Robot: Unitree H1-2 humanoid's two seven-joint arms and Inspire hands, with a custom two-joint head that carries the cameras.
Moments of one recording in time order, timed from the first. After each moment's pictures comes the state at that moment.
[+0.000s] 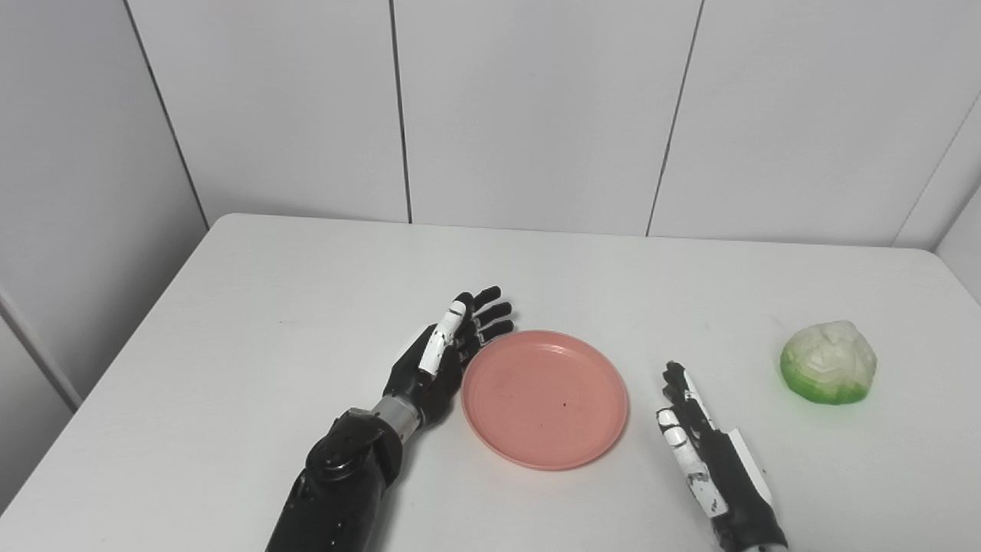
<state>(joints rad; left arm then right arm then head) -0.34 0.04 -0.04 0.21 -0.29 0.27 -0.26 0.00 -0.09 0.13 -0.12 -0.16 0.03 0.10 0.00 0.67</state>
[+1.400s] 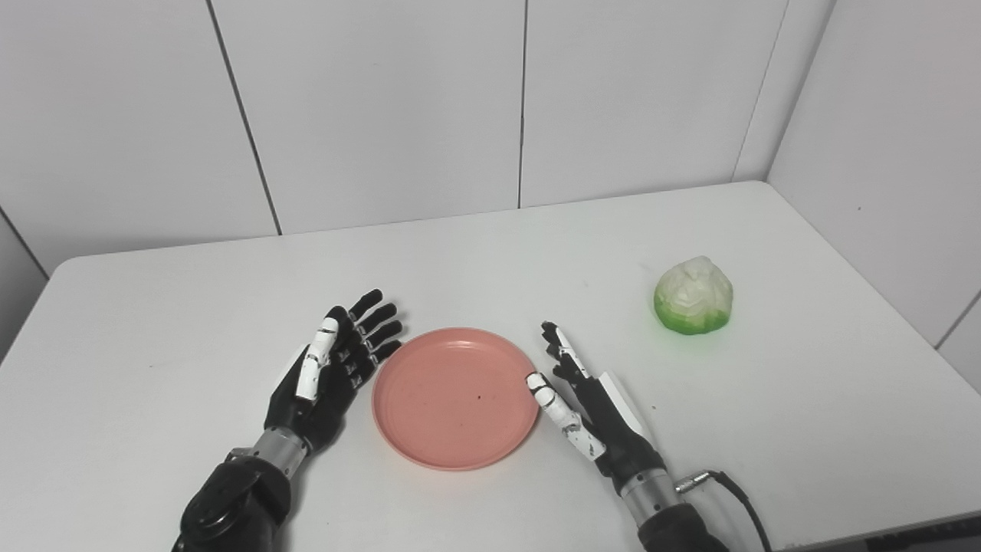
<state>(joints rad) -0.34 0.08 -0.02 0.33 -0.33 0.14 -0.37 -0.02 -0.07 0.16 -0.13 -0.37 0.06 0.01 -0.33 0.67</state>
